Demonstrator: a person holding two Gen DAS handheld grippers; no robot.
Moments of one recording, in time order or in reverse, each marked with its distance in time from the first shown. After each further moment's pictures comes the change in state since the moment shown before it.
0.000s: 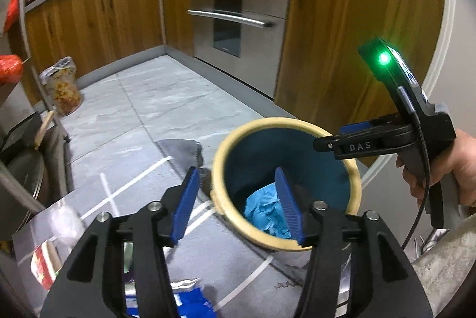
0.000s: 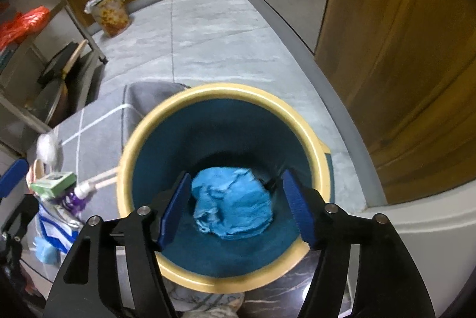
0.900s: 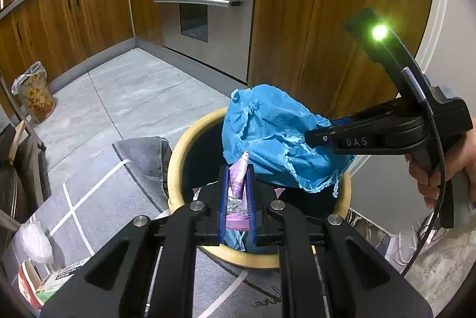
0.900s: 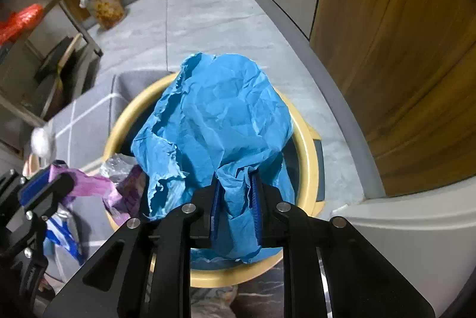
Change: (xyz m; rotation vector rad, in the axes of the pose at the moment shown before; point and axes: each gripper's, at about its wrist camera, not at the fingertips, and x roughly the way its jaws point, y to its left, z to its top) left arm 0.060 -0.041 0.007 0.093 0.073 -0.099; right arm 0.016 -0.017 -0.007 0.017 0.069 -0.009
